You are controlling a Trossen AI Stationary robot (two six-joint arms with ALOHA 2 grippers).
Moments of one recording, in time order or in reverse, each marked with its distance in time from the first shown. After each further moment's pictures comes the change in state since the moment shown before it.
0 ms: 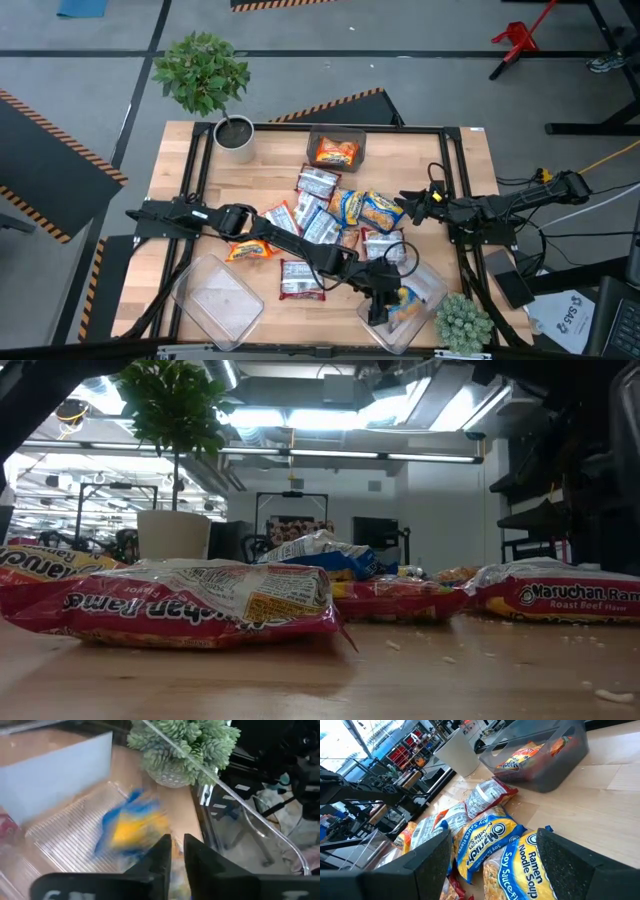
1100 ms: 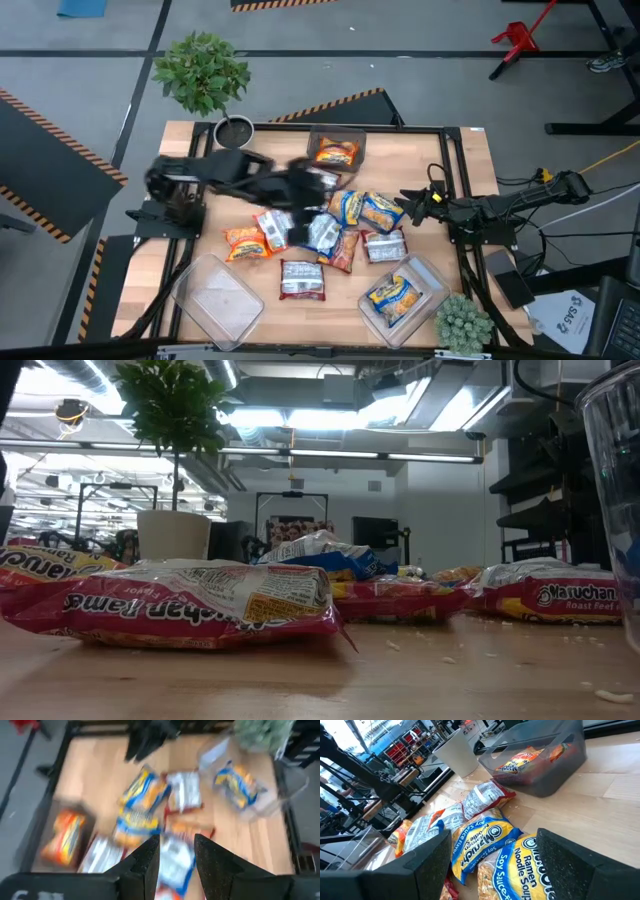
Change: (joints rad) left arm 0.053 -0.695 0.146 -1.225 -0.332 0.210; right arm 0.000 0.000 0.000 0.000 0.010 -0.056
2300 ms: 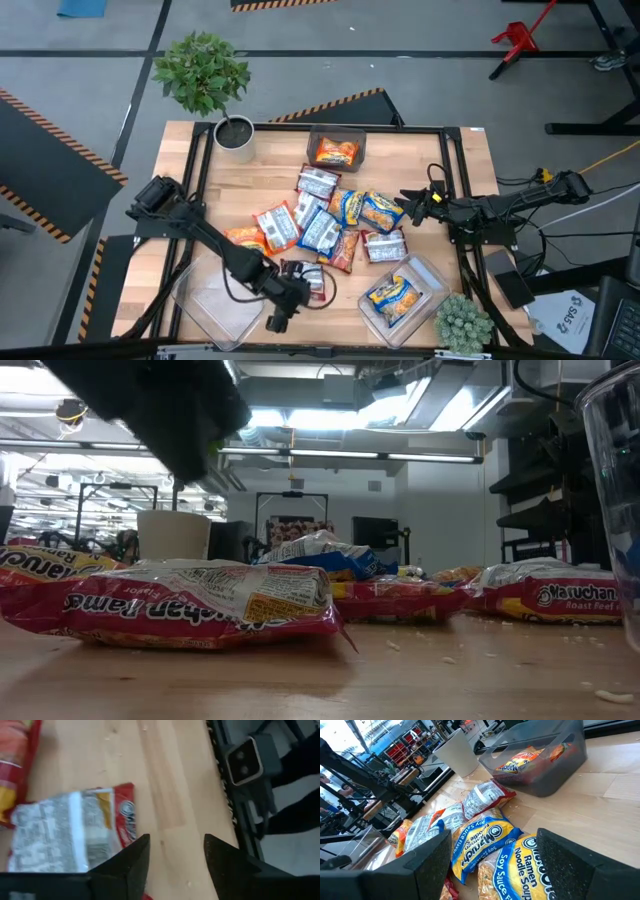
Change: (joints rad) left arm -0.301 0.010 -1.064 1.016 0.239 -0.209; right arm 0.000 0.000 0.000 0.000 -0.002 0.000
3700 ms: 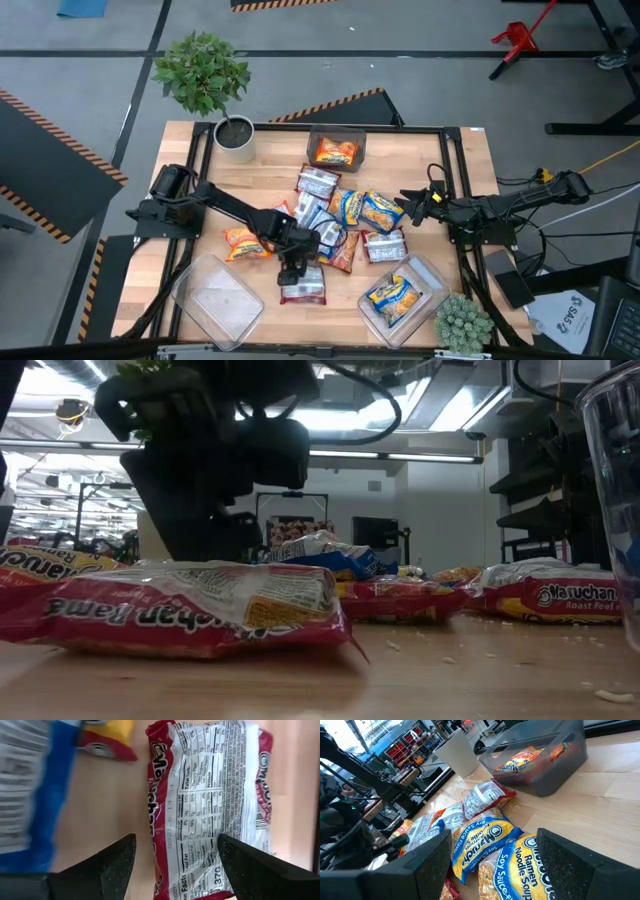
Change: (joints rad) left arm 0.327 0.034 -0.141 -0.072 0.333 0.102; right arm 0.000 0.000 0.000 0.000 0.000 0.003
